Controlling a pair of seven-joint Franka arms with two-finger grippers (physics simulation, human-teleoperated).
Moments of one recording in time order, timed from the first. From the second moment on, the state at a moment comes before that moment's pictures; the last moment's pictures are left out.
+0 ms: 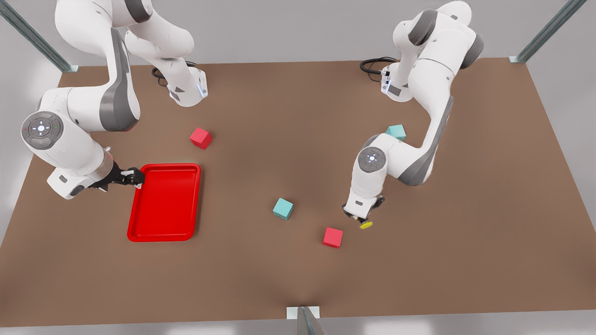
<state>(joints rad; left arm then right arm) -0.22 0.62 -0.35 -1.43 0.51 2.06 -1.04 -0.03 0.25 0.14 -1.40 -0.13 1.62 0.01</state>
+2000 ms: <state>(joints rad) -1.24 1.20 0.54 -1.32 0.63 1.70 -2.61 -0.01 0.25 0.15 -1.37 -0.14 1.67 0.00</state>
